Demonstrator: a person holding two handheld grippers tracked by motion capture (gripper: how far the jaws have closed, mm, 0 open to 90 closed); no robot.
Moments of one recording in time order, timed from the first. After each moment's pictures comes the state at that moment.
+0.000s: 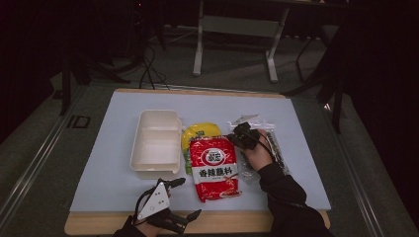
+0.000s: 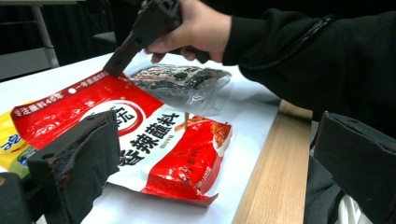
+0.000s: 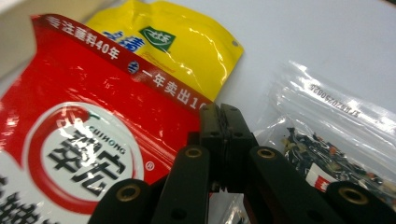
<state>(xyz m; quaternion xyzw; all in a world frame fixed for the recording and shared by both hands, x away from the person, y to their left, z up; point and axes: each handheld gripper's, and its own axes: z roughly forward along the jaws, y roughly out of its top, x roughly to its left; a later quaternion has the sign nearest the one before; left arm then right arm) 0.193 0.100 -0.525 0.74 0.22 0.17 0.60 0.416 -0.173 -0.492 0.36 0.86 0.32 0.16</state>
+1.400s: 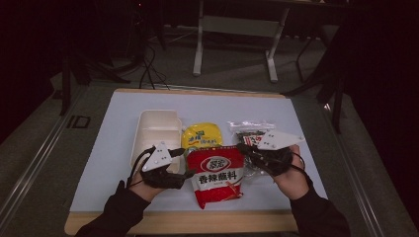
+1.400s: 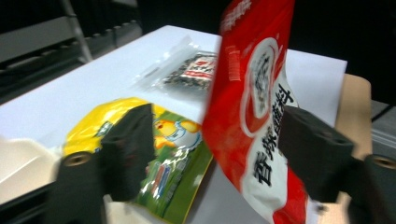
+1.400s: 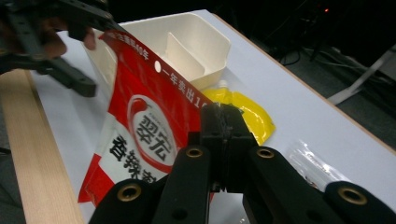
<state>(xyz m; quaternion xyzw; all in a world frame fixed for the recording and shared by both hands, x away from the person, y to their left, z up) 0.269 0.110 -0.459 0.80 0.23 0.16 0.53 0.282 -0.206 -0.380 0.20 0.85 0.44 0.21</state>
